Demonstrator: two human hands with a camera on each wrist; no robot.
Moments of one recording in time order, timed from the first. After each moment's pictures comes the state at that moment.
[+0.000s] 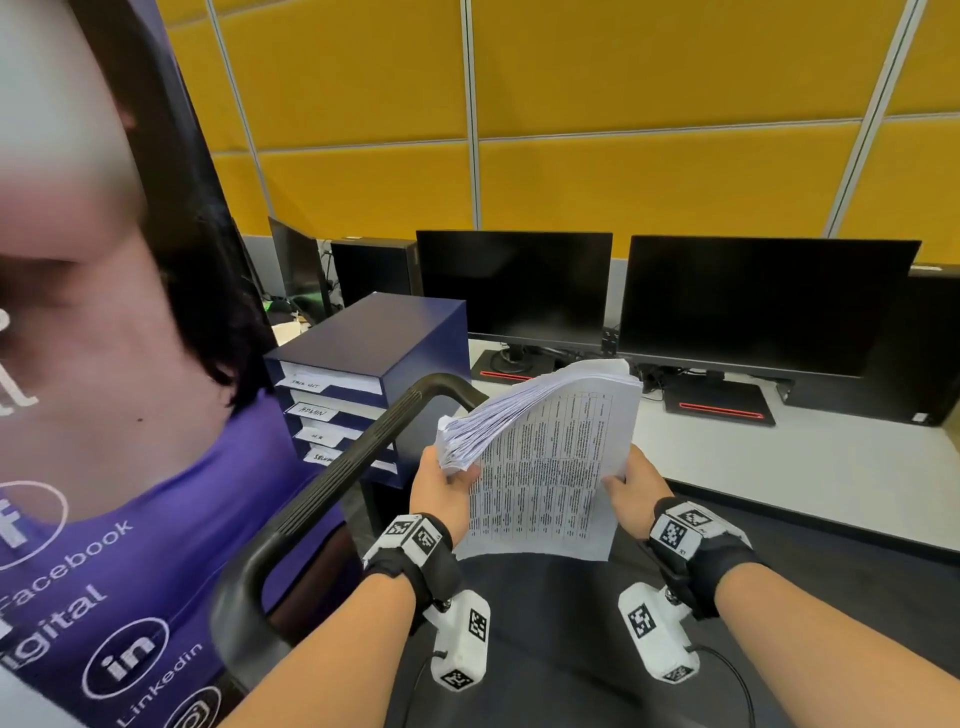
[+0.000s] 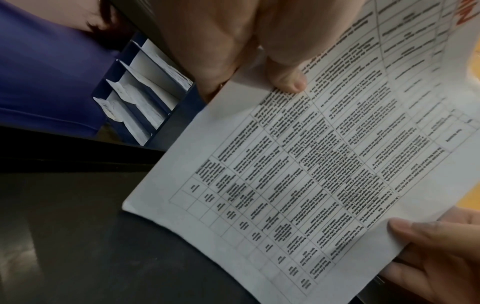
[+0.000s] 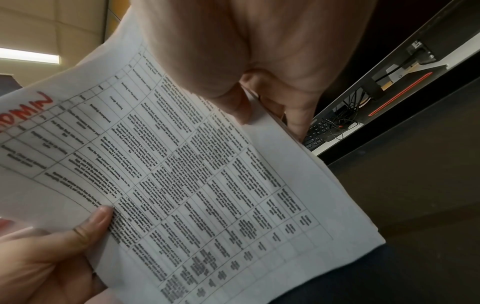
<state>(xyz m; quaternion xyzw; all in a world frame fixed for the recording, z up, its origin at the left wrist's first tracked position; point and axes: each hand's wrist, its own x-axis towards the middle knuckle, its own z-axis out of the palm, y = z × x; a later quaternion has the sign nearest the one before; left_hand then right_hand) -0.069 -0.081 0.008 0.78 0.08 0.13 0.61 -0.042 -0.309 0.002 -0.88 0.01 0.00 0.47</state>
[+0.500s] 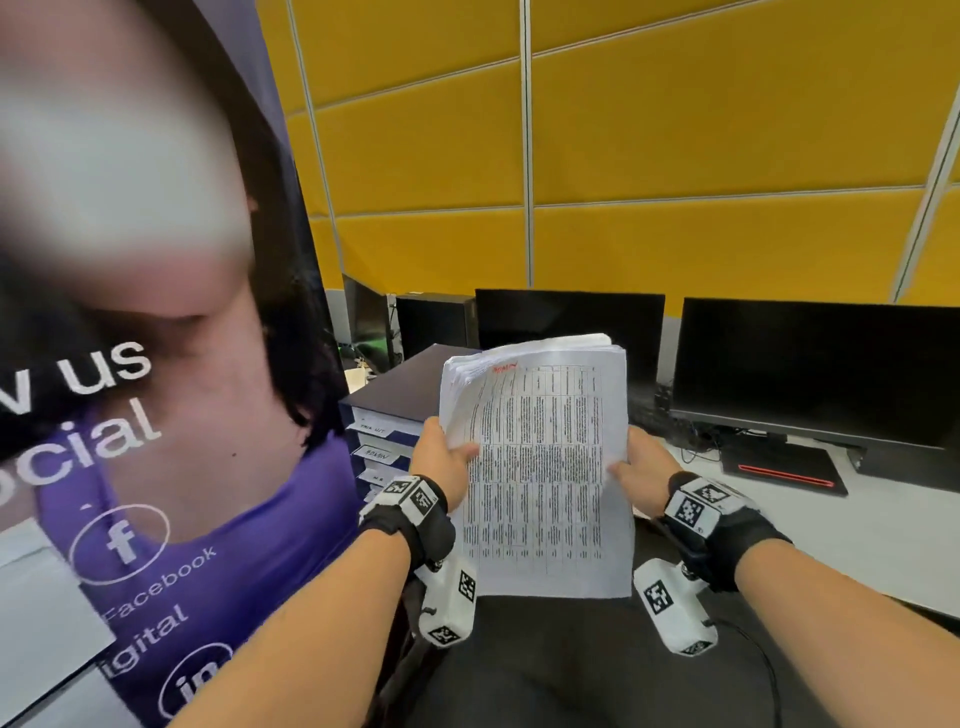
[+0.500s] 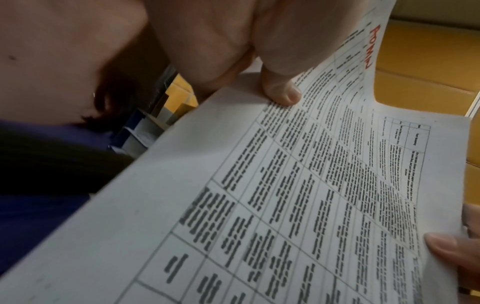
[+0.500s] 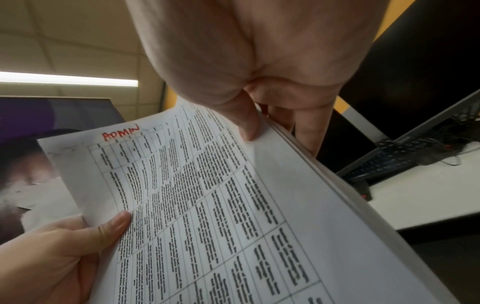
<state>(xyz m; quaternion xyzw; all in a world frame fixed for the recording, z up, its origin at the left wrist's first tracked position) -0.064 -0.019 0.115 0.83 0.11 0.15 0.52 -0.025 -0.256 0.100 -0.91 -0.08 -0.01 0.42</state>
